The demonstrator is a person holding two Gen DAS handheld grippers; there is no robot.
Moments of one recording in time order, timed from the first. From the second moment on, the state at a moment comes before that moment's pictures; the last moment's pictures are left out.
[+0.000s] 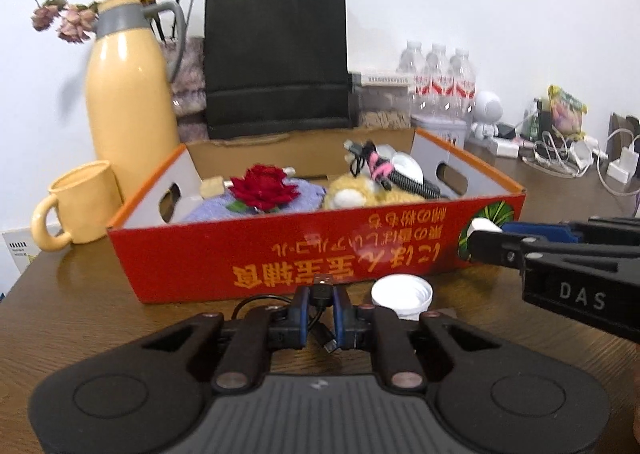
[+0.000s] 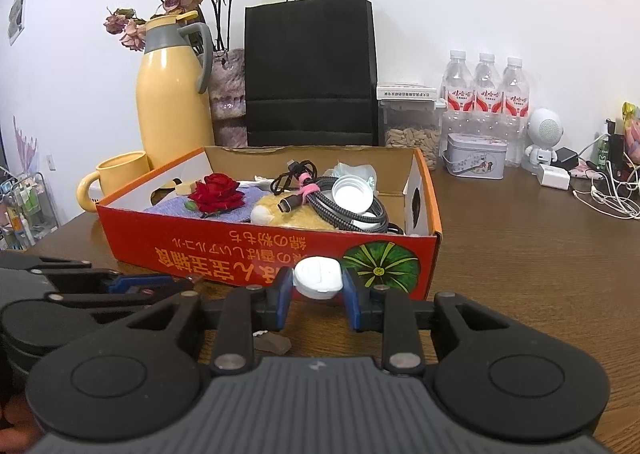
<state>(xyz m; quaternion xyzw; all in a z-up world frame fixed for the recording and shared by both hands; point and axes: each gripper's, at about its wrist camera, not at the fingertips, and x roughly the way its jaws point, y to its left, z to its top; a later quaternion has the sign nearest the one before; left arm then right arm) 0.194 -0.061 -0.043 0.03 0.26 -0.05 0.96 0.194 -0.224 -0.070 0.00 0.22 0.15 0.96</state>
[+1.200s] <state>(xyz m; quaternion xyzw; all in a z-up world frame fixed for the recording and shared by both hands) 0.269 -0.040 0.029 -0.01 0.16 0.02 0.99 0.276 -0.193 -0.029 0.01 0.14 0.15 0.98</state>
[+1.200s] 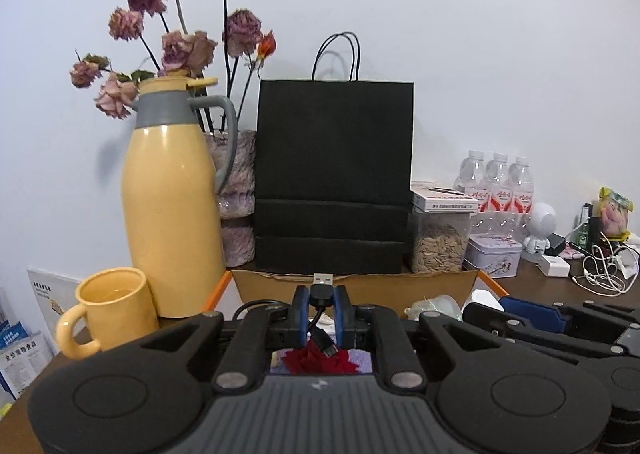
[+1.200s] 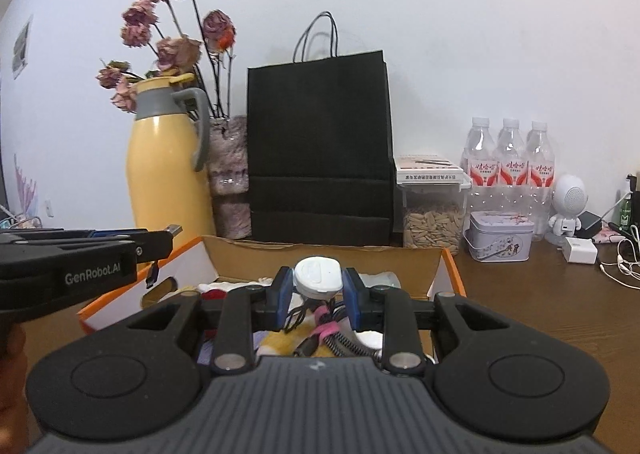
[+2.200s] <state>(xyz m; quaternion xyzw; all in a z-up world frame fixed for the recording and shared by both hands) 0.319 -0.025 0.007 -0.02 0.17 0.06 0.98 0.315 -0.198 -0.043 0.00 0.17 0.12 0.98</state>
